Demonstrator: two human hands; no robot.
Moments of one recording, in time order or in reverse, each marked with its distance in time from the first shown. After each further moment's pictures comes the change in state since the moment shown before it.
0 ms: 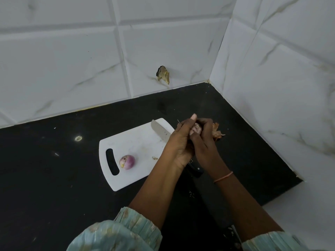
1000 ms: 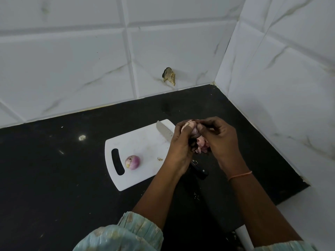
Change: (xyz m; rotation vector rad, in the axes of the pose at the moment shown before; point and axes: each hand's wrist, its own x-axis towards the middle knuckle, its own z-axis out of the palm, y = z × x) left_hand 0.002 -0.006 -0.024 0.153 -0.073 0.247; right_hand 0.012 -0.028 -0.015 -0.097 0.103 -0.042
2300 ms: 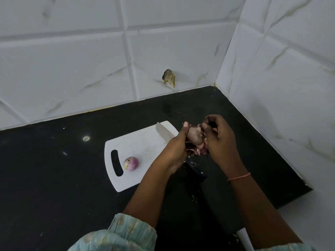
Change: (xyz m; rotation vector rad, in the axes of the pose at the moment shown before) left_hand 0.003 0.014 0.002 0.322 -0.017 -0.242; right_hand 0.007 0.014 -0.010 -0.263 0.020 -0.119
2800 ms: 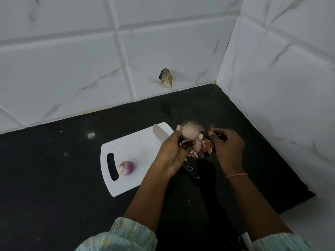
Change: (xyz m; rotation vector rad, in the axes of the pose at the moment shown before) left_hand 0.017 0.003 0.011 -0.387 0.182 -0.030; right_hand 0.012 0.060 -0.008 -0.141 0.173 0.272
